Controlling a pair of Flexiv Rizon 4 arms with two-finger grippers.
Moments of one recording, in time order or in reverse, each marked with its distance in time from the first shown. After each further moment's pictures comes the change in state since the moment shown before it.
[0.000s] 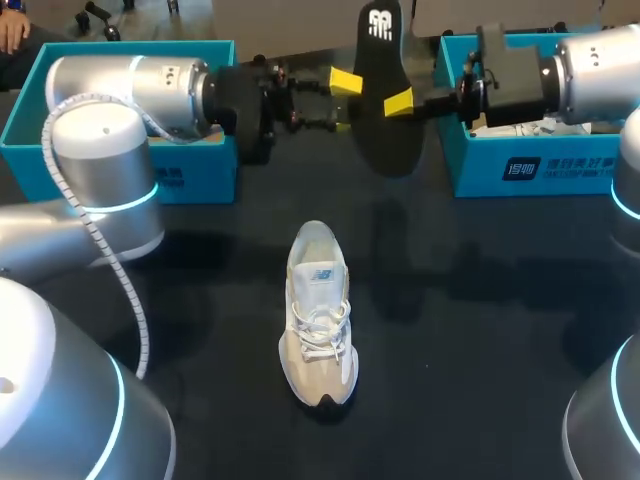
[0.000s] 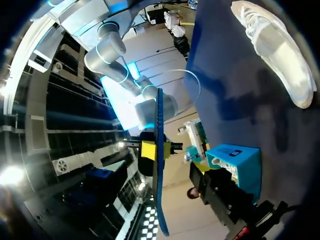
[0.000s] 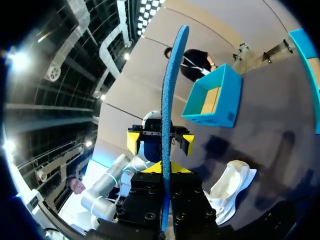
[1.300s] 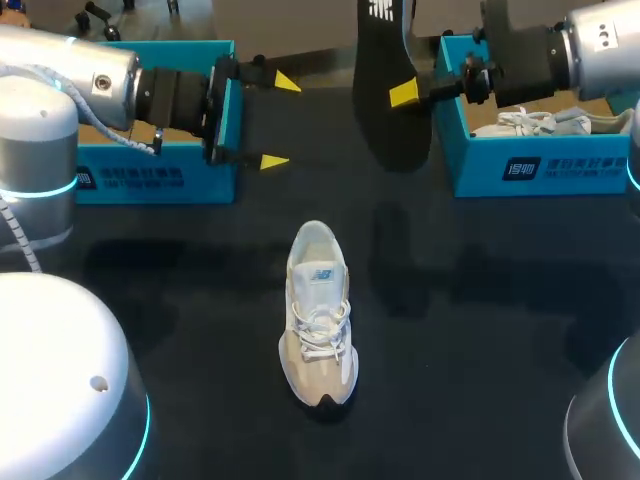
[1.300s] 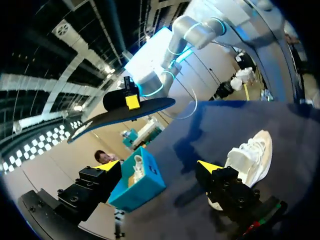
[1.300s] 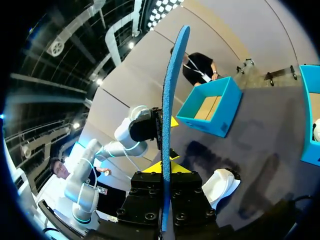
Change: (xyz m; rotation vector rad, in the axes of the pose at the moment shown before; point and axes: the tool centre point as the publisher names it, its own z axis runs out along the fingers) left arm 0.050 -0.022 -0.089 -0.164 0.296 -1.173; right arm 0.009 0.006 -0.008 0.035 -0.098 -0.185
